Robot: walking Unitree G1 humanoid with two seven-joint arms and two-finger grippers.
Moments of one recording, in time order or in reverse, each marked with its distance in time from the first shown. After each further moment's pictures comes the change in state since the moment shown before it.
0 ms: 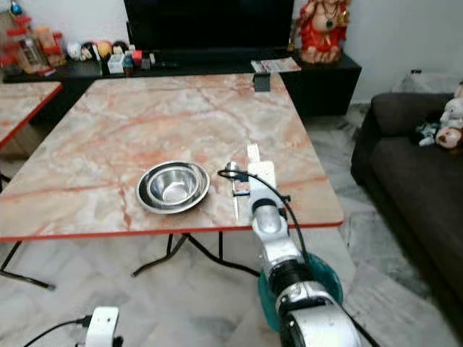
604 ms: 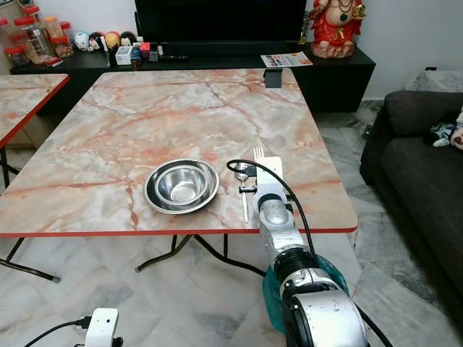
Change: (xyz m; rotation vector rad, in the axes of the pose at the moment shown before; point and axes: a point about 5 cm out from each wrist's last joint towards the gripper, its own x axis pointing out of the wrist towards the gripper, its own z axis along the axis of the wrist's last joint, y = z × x) left arm 0.000 0.001 -0.002 -0.003 0.007 0.000; right arm 0.007 -0.003 0.004 0.056 0.072 0.030
